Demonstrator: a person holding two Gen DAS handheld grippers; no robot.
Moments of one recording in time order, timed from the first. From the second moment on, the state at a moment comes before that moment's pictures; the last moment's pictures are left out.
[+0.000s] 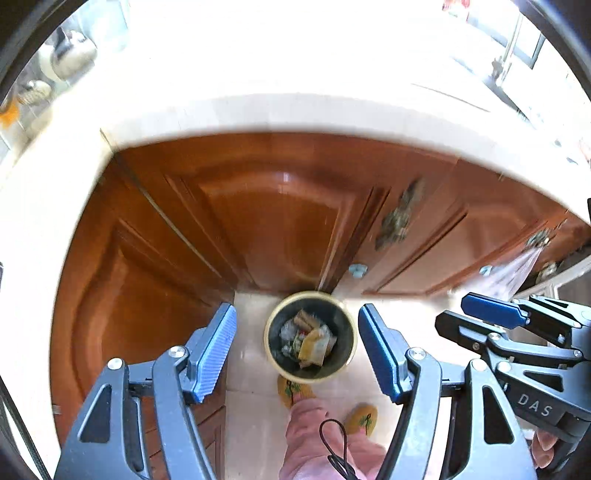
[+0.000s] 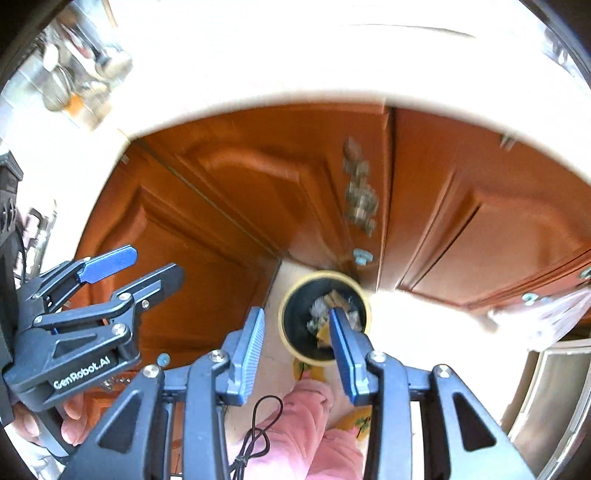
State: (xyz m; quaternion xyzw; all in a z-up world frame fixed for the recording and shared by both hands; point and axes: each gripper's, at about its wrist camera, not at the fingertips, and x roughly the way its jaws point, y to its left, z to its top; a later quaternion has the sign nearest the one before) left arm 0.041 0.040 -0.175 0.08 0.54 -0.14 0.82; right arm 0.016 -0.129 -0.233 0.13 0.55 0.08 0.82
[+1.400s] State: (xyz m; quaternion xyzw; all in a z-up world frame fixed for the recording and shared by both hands) left arm 0.160 0.019 0.088 0.08 0.31 -0.12 0.94; right arm 0.114 -0.163 0.033 0.10 0.32 0.05 0.94
